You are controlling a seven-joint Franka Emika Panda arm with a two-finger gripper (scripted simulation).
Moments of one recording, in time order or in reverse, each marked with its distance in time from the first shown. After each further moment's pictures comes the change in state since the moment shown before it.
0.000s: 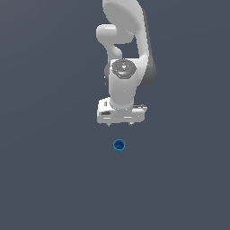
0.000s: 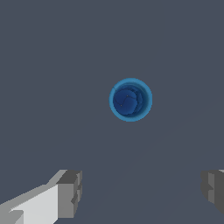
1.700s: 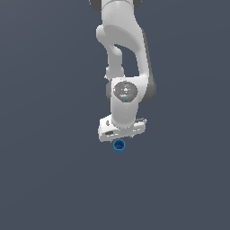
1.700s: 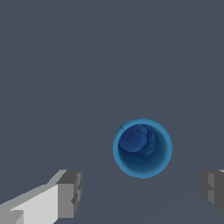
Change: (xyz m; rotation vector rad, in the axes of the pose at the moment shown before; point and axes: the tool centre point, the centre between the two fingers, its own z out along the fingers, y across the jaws) arm 0.051 -0.003 0.042 -0.004 0.021 -0.176
